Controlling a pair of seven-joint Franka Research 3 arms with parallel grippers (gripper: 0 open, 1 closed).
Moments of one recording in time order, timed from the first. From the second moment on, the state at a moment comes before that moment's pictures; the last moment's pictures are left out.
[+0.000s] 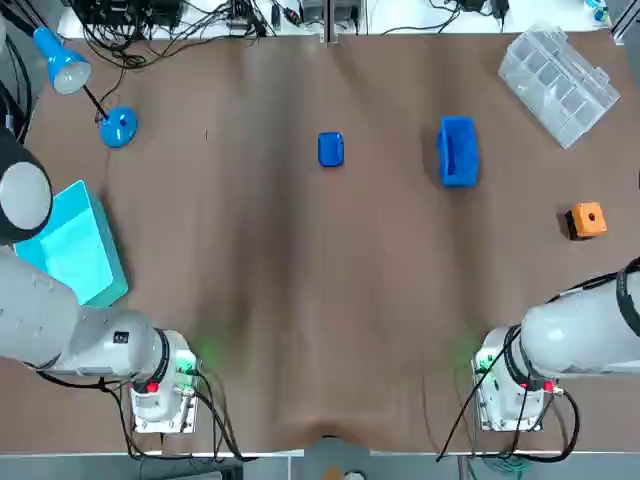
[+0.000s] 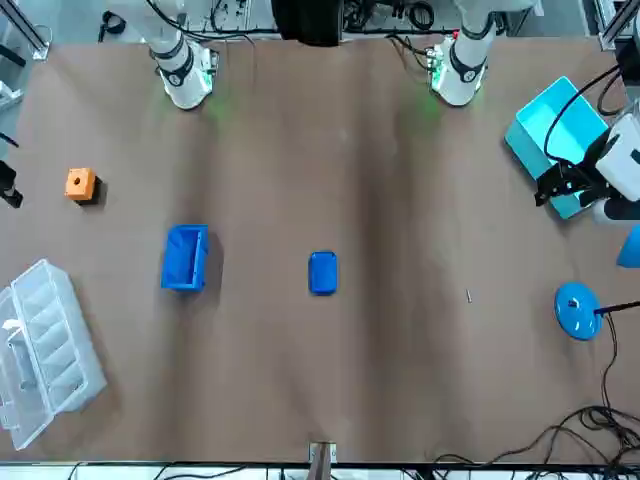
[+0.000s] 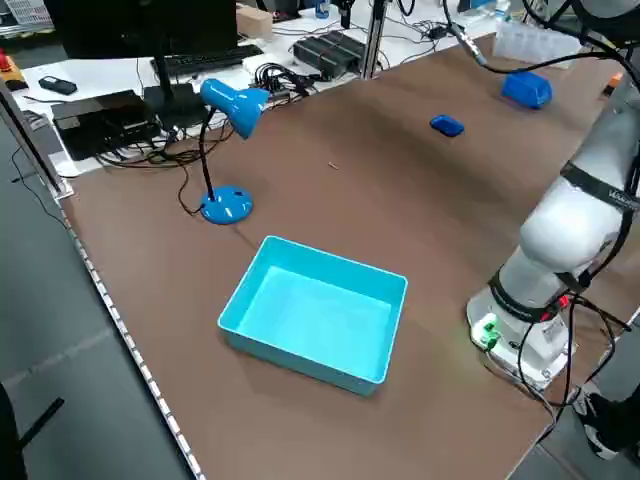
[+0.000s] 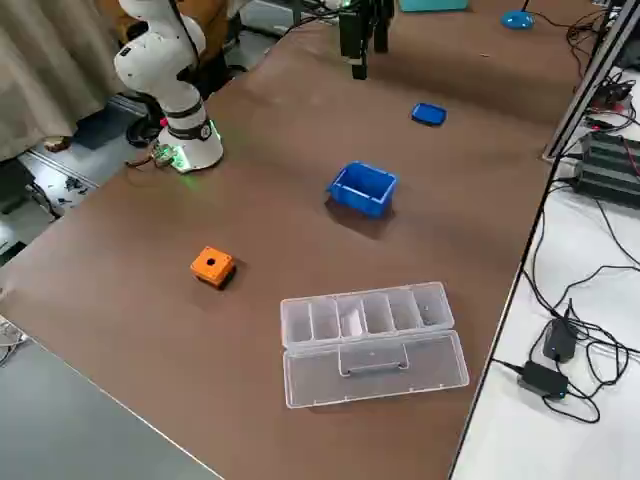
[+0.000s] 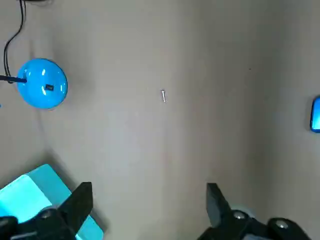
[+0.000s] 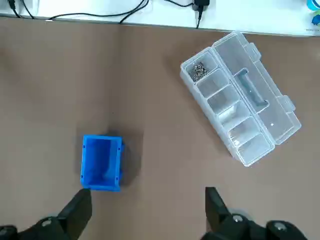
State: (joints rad) left arm -0.03 0.07 -0.02 -1.55 -0.02 1.61 -0.03; right arm -0.02 0.09 -0.10 -1.37 0.00 1.61 -0.19
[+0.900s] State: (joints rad) left arm -0.04 0.10 -0.02 -1.55 -0.02 1.61 -0.03; right arm -0.03 0.09 -0.10 -1.37 0.00 1.61 -0.19
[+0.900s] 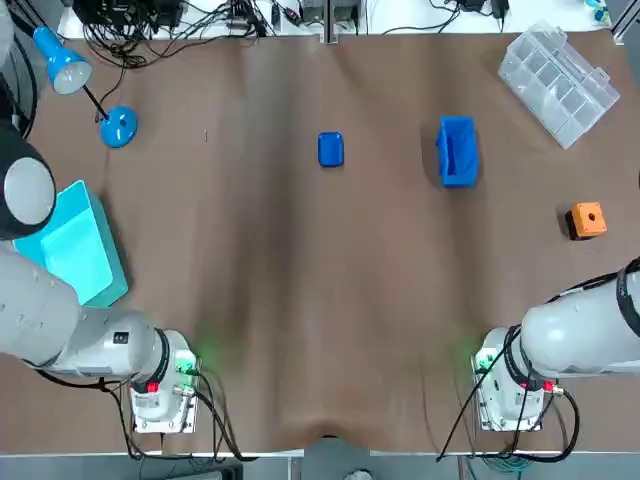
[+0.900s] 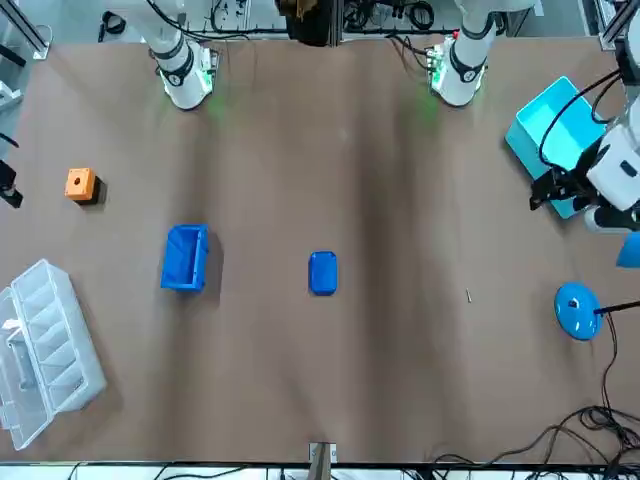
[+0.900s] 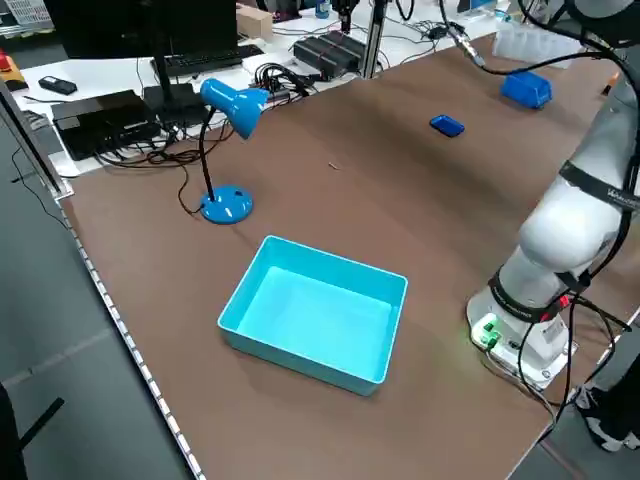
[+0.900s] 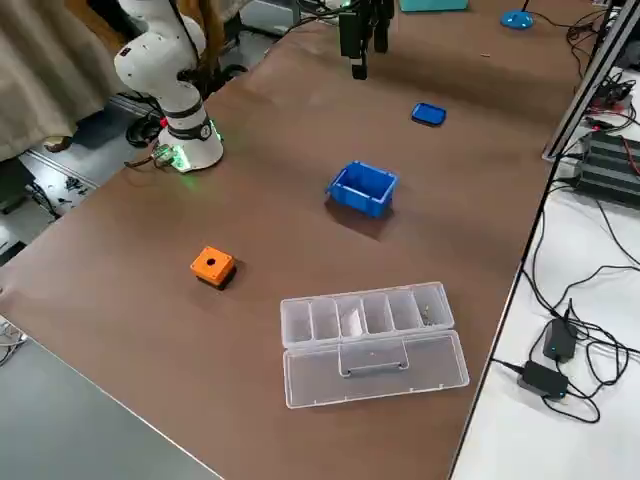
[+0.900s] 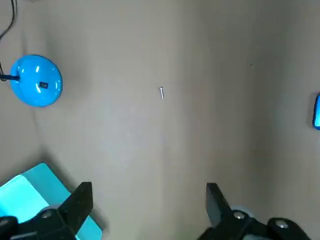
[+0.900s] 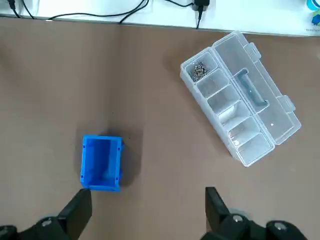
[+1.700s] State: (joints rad) left arm -0.03 0.23 -0.02 -1.66 -0.02 1.85 -0.03; right arm -0.08 0.09 -0.09 -1.37 0.00 1.61 -0.19
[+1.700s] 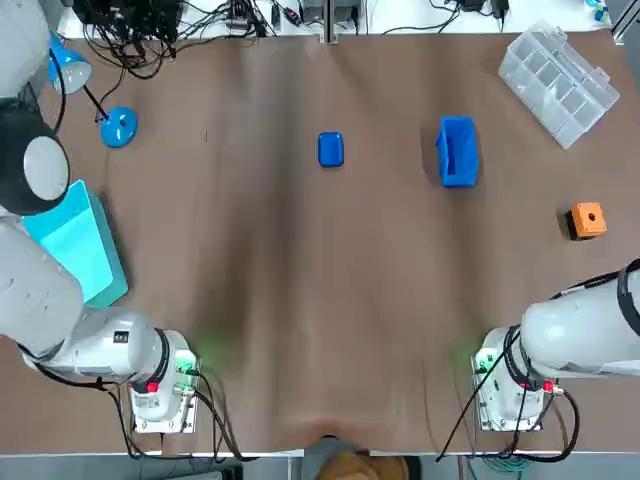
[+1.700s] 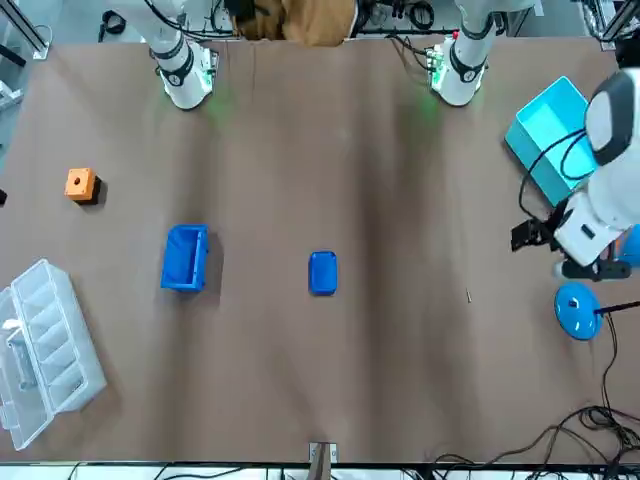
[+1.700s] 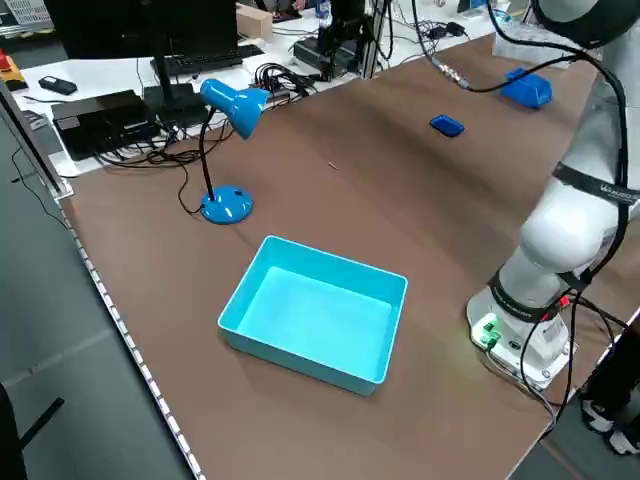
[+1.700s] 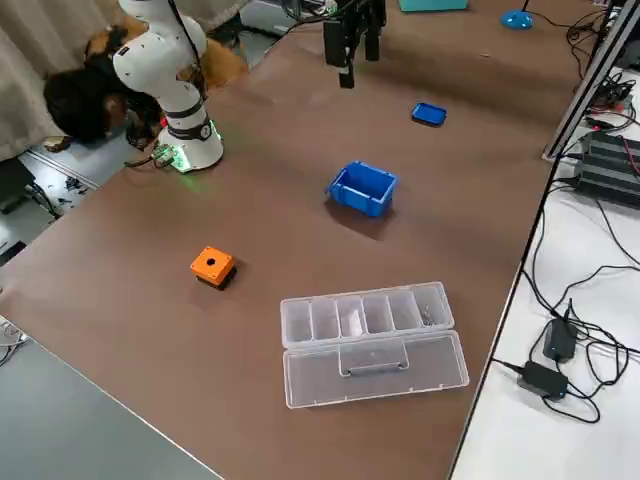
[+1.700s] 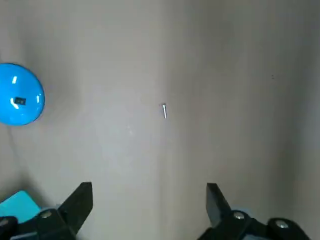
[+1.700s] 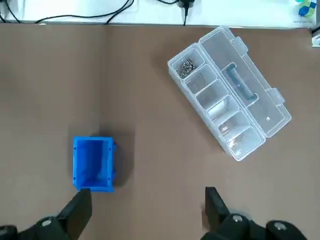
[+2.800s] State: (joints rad) left arm -0.03 0.51 -0.03 -1.74 -0.02 2.23 -0.15; right arm -0.04 0.12 -0.09 -1.38 0.00 1.63 -0.19
